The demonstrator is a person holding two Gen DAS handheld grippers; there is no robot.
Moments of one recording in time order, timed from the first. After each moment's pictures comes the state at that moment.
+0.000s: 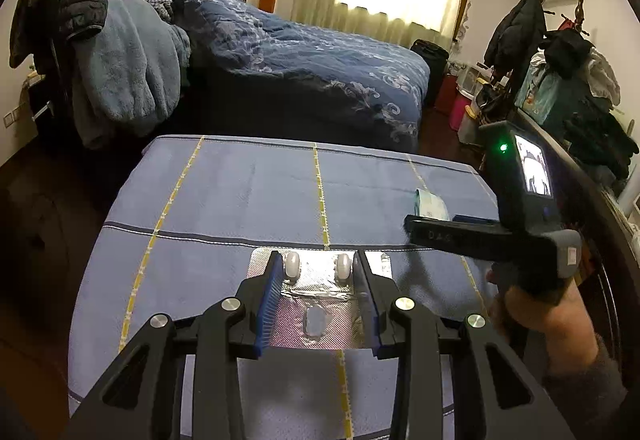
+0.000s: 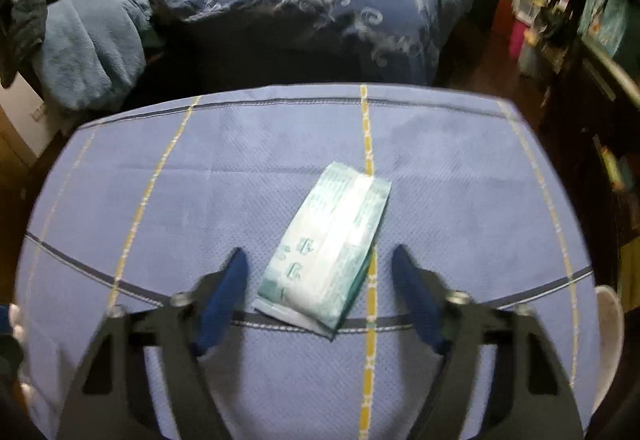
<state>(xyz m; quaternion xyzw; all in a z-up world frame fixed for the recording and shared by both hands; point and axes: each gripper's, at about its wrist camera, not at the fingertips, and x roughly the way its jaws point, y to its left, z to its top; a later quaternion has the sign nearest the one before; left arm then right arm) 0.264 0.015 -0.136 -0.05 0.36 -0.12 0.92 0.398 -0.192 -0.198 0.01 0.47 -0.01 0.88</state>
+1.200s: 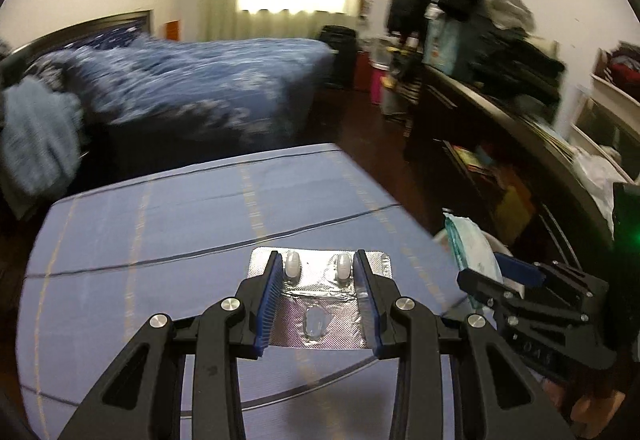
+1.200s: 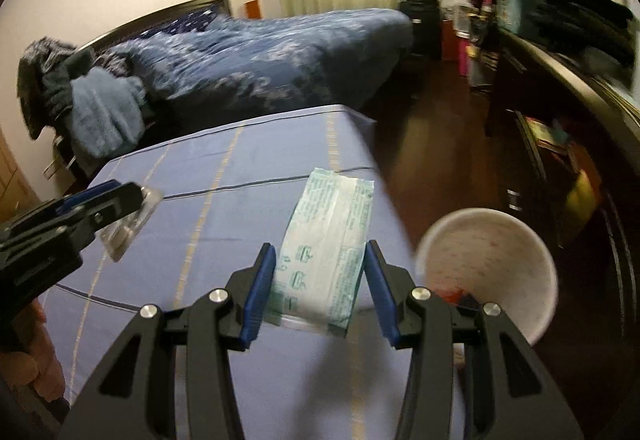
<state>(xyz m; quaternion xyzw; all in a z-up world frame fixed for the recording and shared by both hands) 0.200 -0.170 -0.100 0.04 0.33 -0.25 0.91 0.147 -0.356 -0.130 0.08 0.36 -0.05 0.93</state>
